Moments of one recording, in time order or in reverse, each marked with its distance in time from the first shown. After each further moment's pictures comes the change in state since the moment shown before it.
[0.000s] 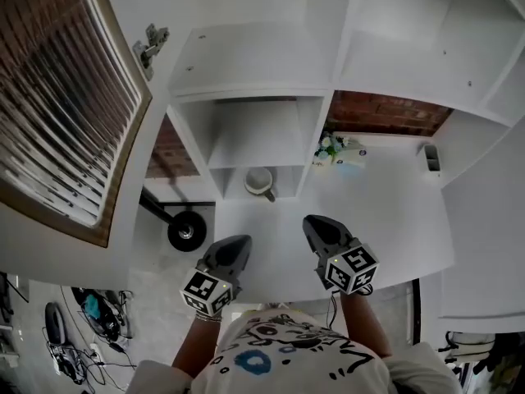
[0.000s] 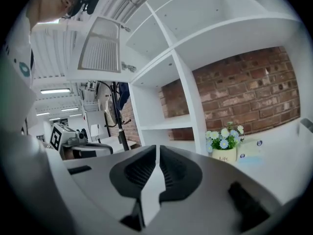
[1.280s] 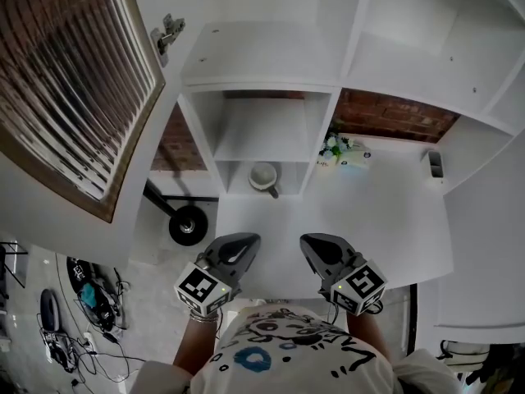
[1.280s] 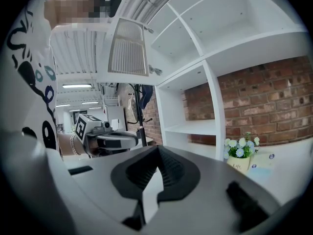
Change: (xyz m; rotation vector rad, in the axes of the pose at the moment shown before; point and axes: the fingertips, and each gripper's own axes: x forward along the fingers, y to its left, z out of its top) left arm -0.013 -0.041 0.036 0.099 -0.036 -0.116; right arm -0.040 0.067 0.014 -0.144 0.020 0.186
